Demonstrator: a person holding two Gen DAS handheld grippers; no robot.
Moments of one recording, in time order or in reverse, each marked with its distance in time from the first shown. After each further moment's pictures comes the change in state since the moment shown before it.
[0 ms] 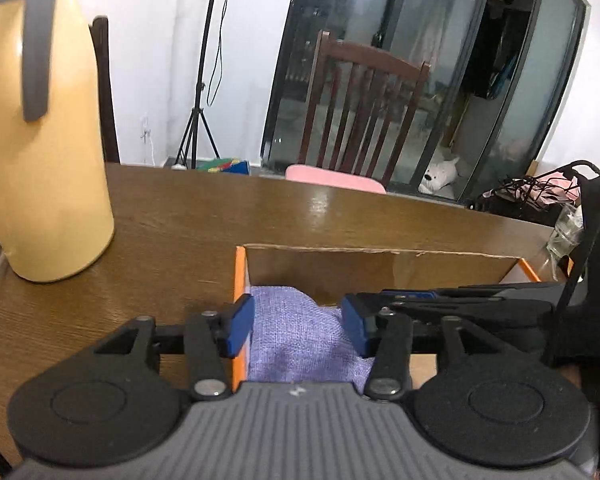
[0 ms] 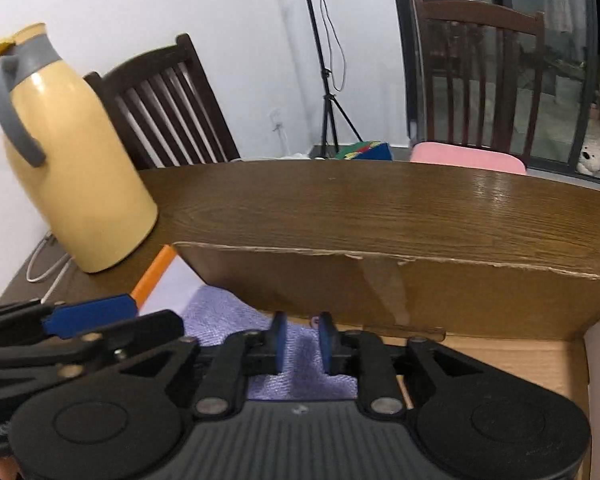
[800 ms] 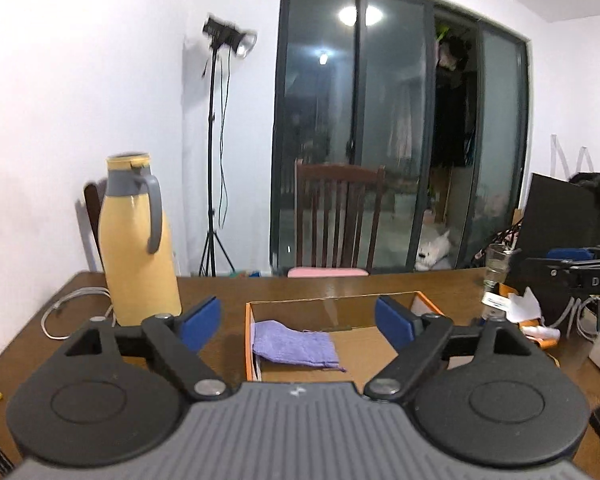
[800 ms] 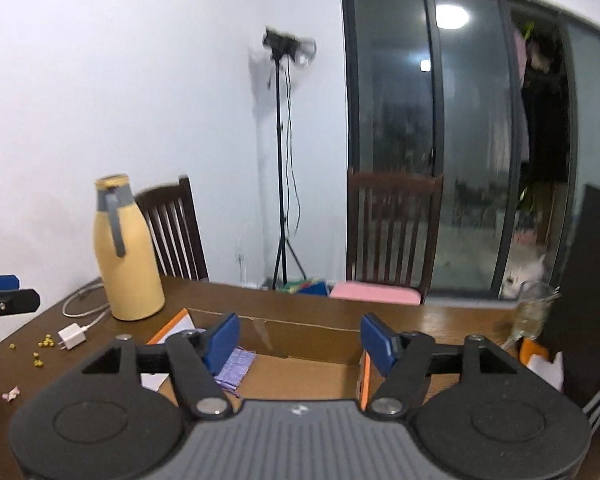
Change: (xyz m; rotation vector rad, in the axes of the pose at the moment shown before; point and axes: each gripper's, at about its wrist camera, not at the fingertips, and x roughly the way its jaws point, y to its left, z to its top) left arm -0.276 -0.077 -0.094 0.149 -0.368 0.048; right arm -0.352 -0.033 -0.134 -0.145 -0.483 -0.157
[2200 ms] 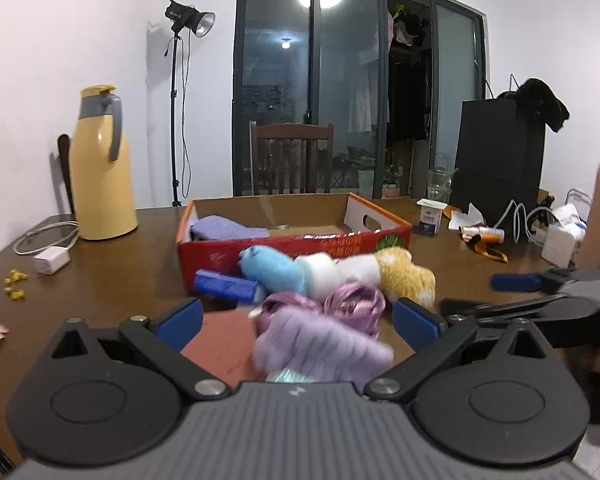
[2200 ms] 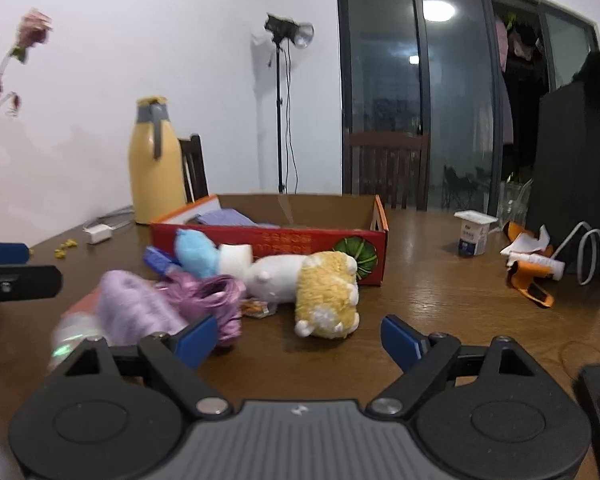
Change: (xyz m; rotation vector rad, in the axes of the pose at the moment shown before) left arm -0.058 -0.056 -0.157 0.035 0.065 -0.092; right arm -0.046 0.044 -0.201 0.028 0.092 -0.042
